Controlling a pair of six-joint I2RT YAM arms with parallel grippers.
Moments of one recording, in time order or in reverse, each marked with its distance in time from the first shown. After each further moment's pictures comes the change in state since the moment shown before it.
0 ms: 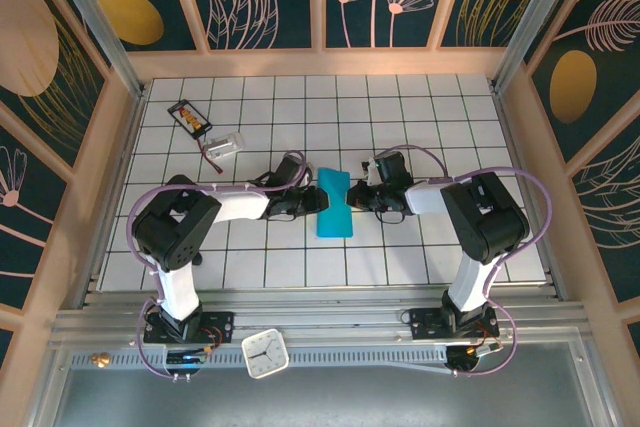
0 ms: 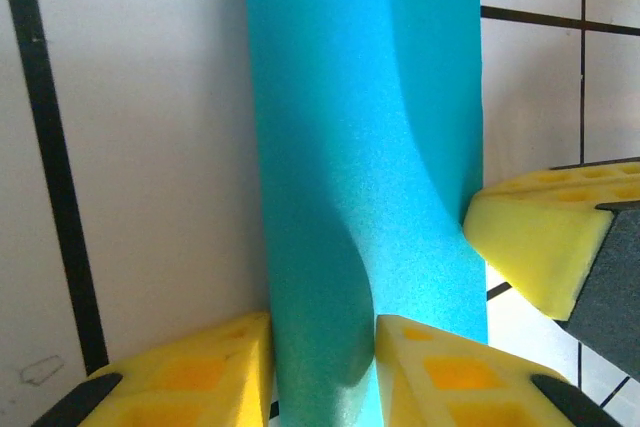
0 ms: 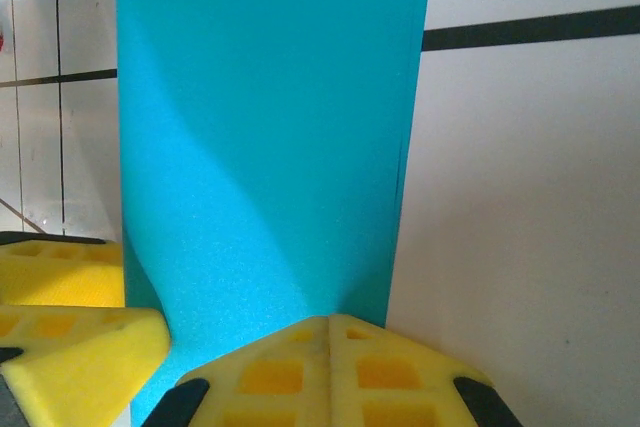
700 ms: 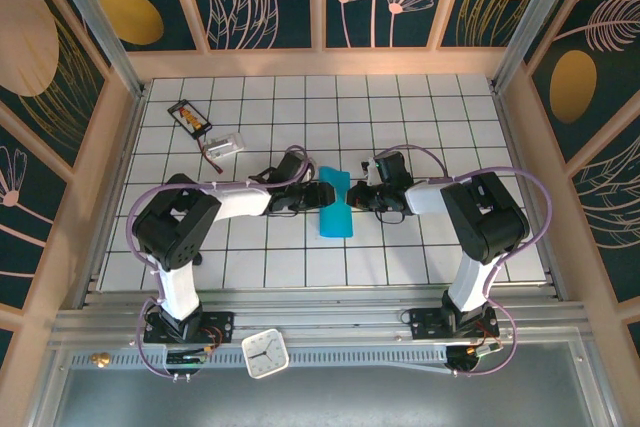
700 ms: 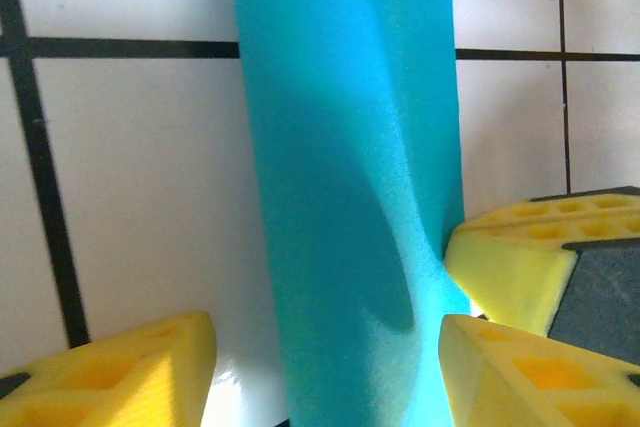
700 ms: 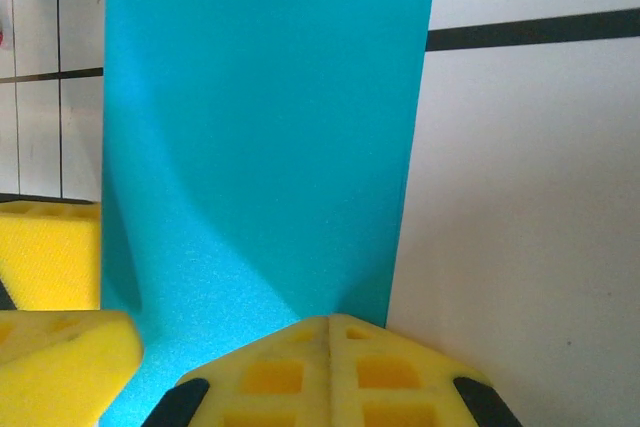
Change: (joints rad) left arm 0.006 -0.001 0.033 -0.025 -0.032 0.026; right arm 0.000 0.000 0.000 0.000 0.000 -0.013
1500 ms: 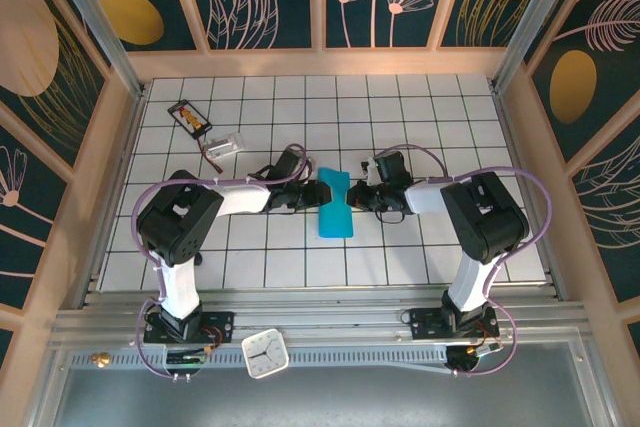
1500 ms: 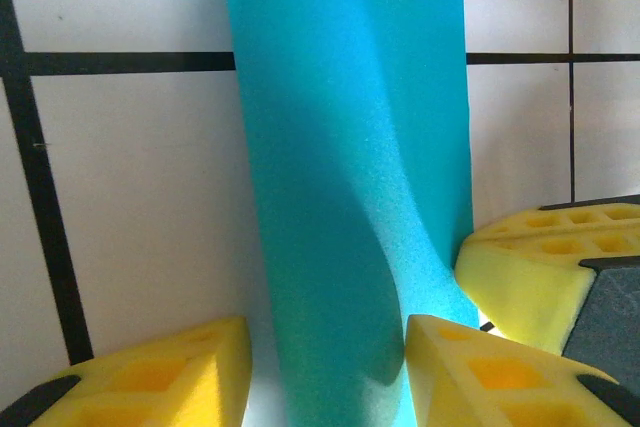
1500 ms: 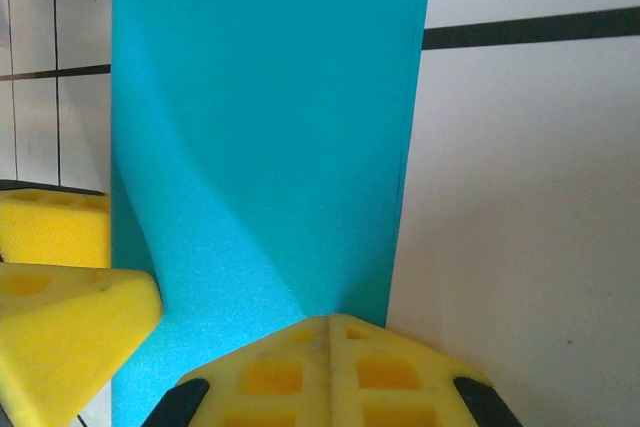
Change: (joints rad) left arm 0.026 0.055 0.031 0.005 0.053 0.018; right arm 0.000 0.000 0.007 -0.014 -0.001 -0.003
